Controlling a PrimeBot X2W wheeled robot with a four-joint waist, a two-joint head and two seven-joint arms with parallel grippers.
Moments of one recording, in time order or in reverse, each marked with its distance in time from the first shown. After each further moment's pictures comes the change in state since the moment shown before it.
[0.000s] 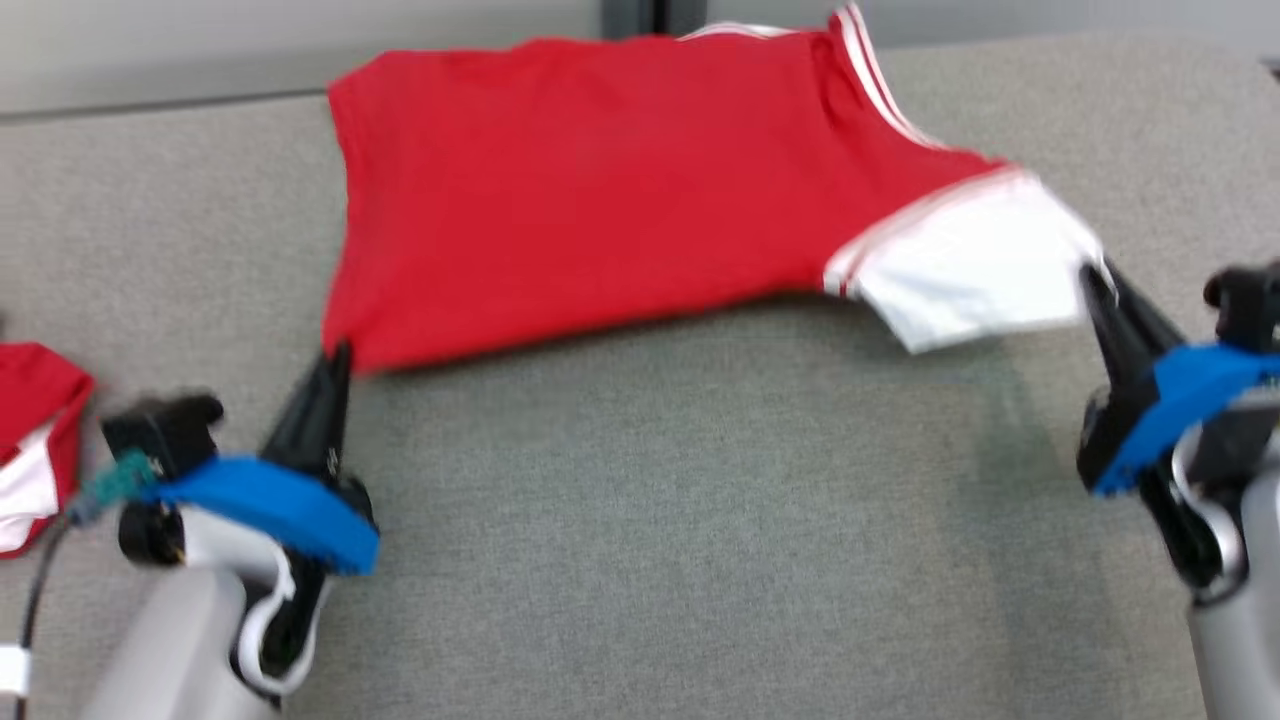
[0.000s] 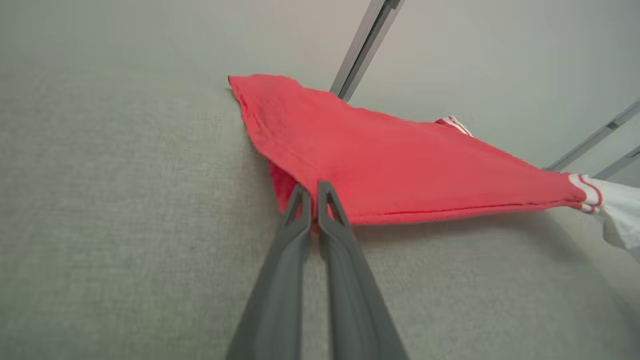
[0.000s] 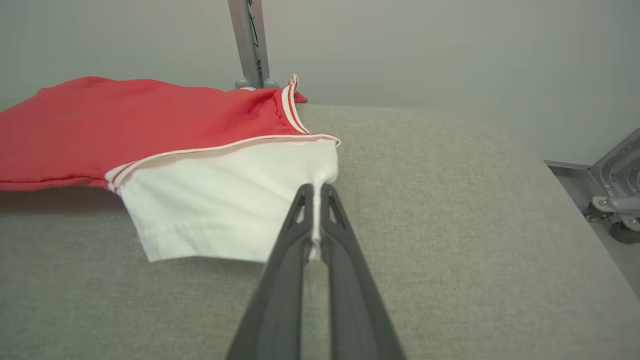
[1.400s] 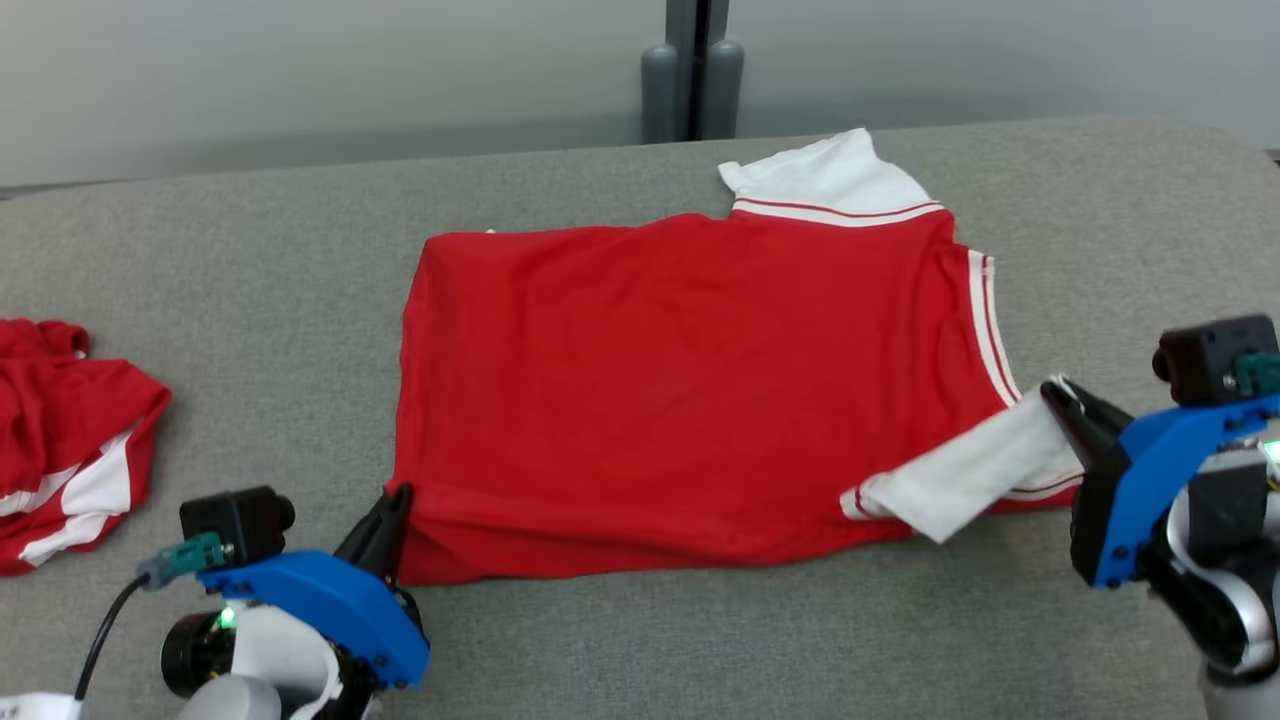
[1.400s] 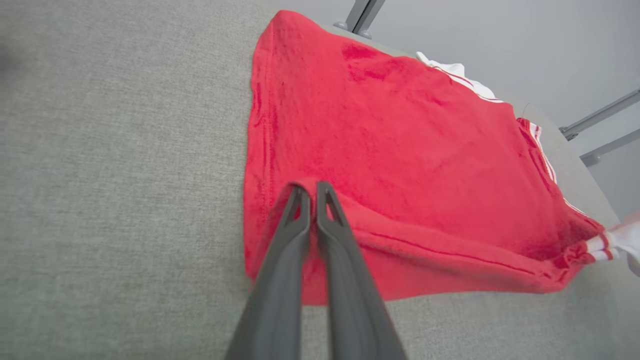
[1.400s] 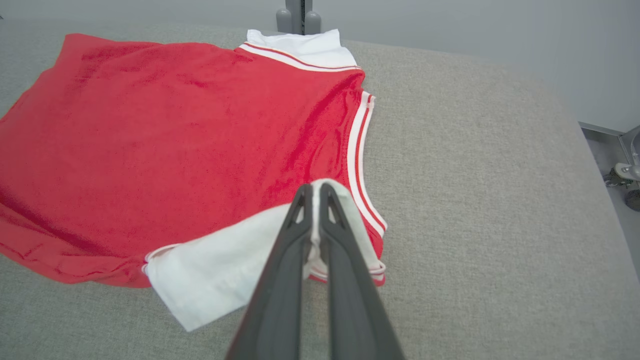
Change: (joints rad) left arm 0.331 0.048 -0.059 -0.408 -0.058 0.280 0.314; right arm 0.276 0.035 -0.025 -0.442 0.017 0.000 0.550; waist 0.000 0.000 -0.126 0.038
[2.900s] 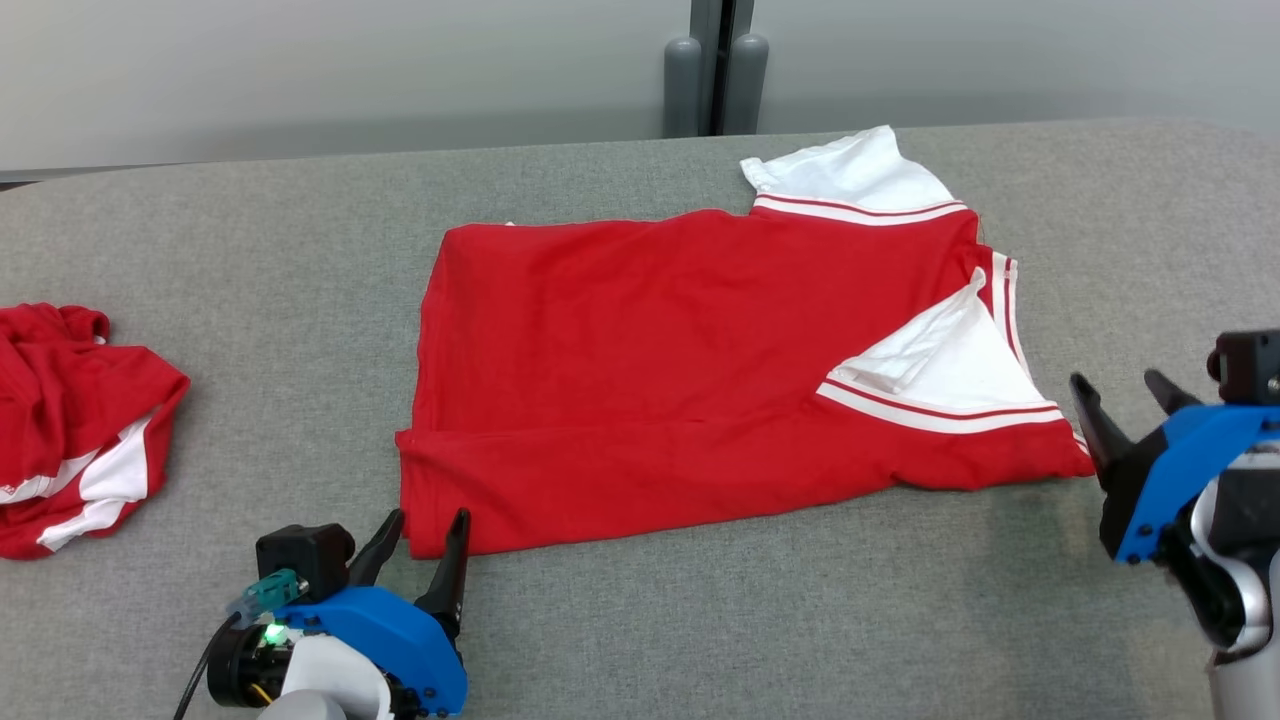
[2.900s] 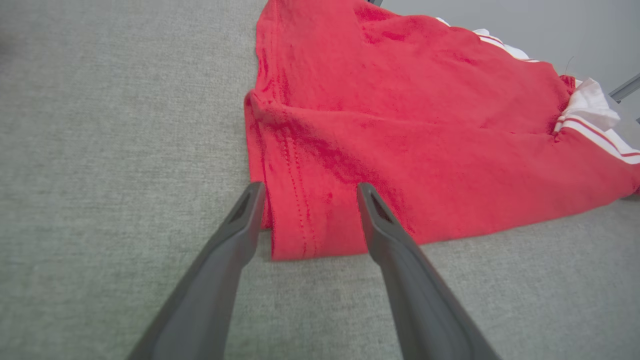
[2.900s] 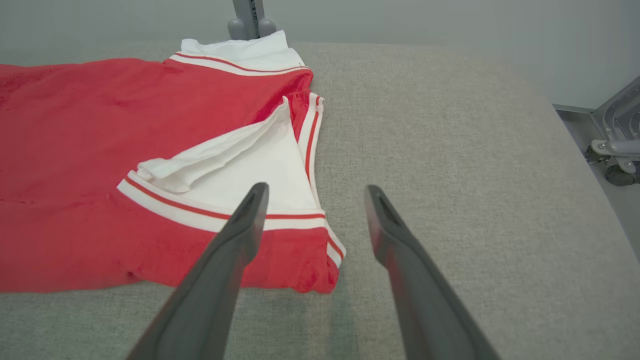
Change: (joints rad) left arm -0.095 -0.070 -0.102 0.306 0.114 -0.089 -0.217; right arm -0.111 -0.013 -0.066 0.309 -0.044 0.000 -0.241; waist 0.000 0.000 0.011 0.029
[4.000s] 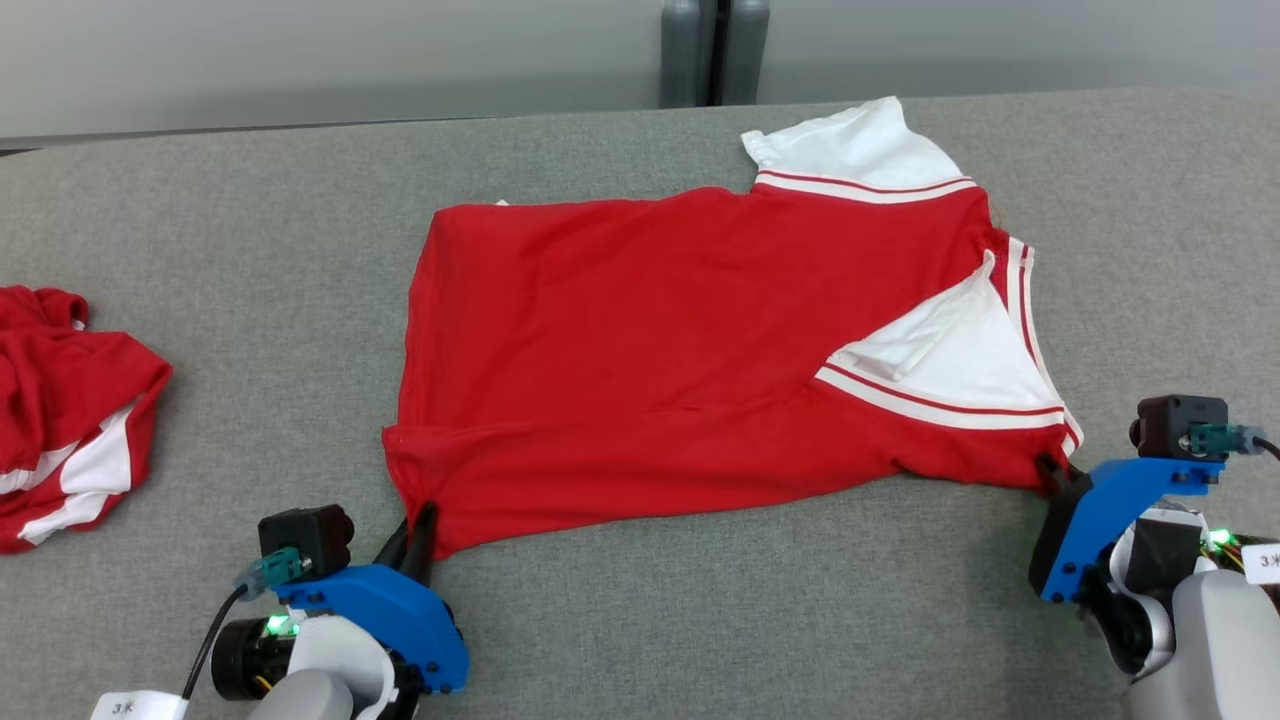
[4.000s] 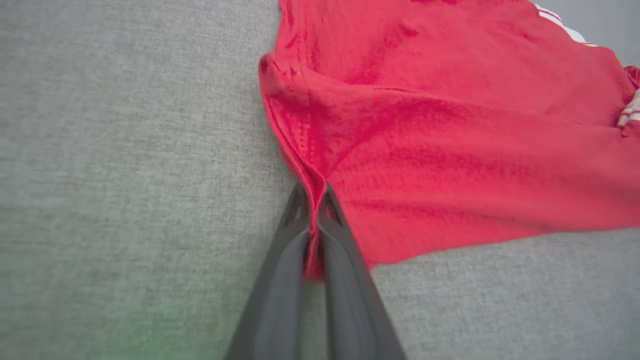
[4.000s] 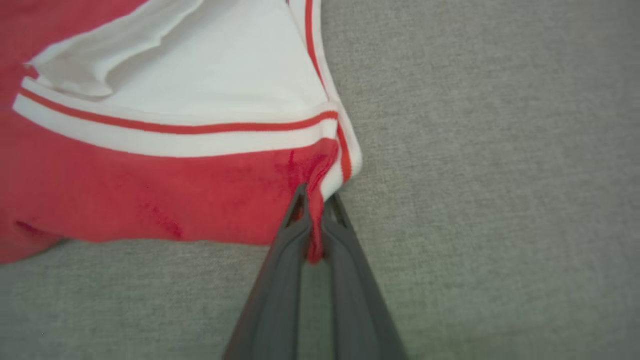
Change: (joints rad) left arm -0.053 -0.038 -0.003 0.114 -0.024 0.051 0.037; right arm -0.041 0.168 -0.113 0.293 -0.105 -0.001 -0.075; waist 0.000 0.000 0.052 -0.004
